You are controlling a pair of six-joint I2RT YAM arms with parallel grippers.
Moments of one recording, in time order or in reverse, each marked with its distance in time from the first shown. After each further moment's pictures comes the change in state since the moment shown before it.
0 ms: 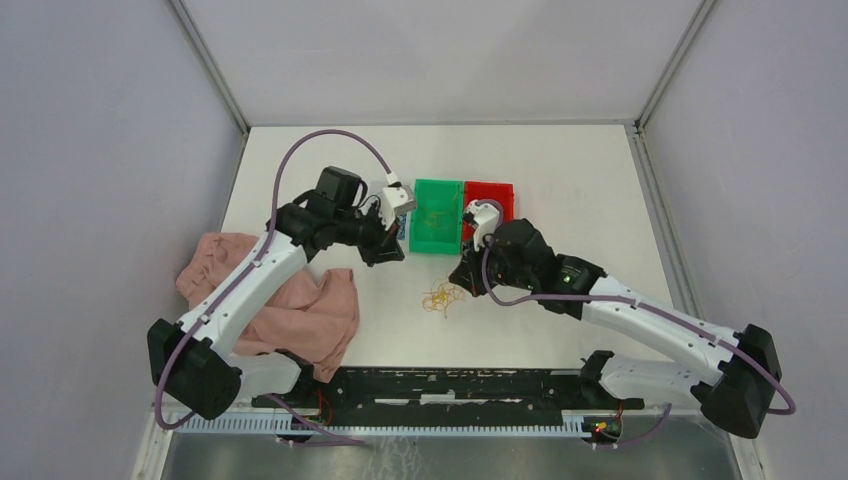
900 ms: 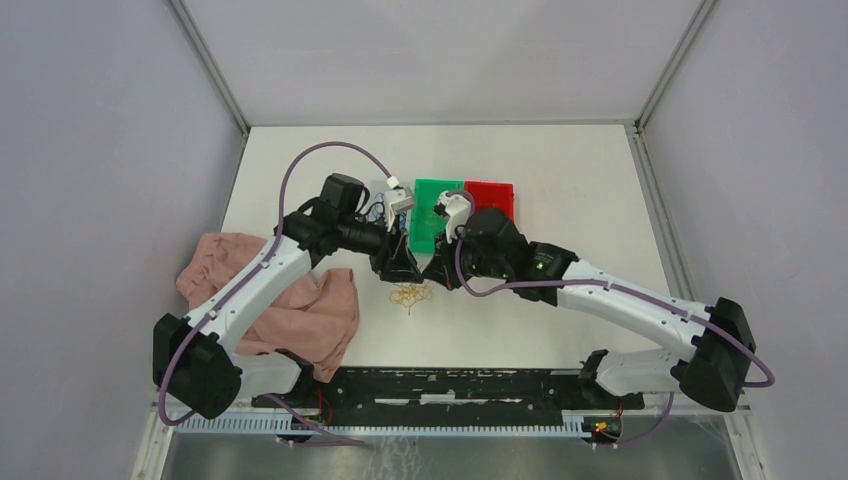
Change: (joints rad) left arm 0.000 0.000 -0.090 0.152 0.280 -0.249; right arm 0.059 0.153 0.138 0.026 -0.032 0.022
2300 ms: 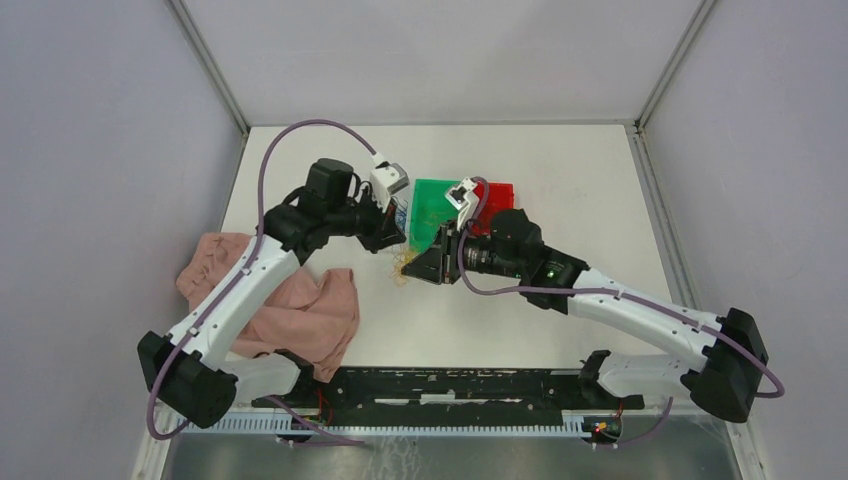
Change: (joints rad) left arm -0.008 -0.043 0.114 -0.040 -0.377 0.020; right arm -0.013 -0.060 -0.082 0.354 -0.203 0.319
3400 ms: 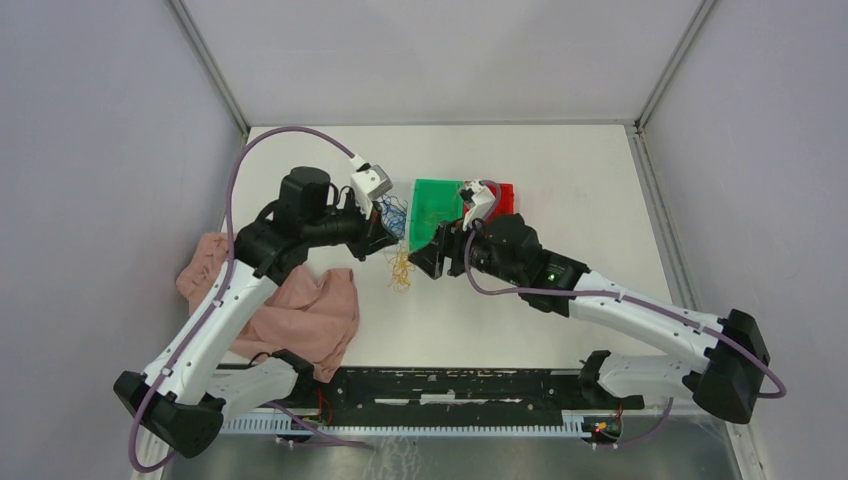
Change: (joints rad) left arm -0.001 -0.161 0.014 -0.037 -0.011 -0.029; right arm 0.008 -0.045 -0.032 -0.071 0.315 -0.133
